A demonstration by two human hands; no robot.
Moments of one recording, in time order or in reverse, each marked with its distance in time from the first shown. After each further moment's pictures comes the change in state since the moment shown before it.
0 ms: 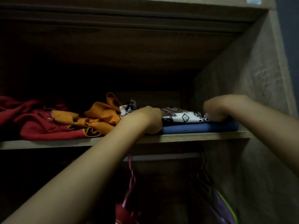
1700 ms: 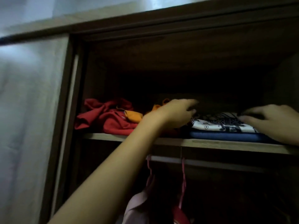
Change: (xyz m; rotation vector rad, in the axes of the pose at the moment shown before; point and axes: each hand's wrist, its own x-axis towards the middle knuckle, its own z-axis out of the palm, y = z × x) left_hand -0.046 -0.070 -0.026 -0.267 0.164 -0.024; right_hand -0.023 -0.046 0.027 0.739 0.475 -0.210
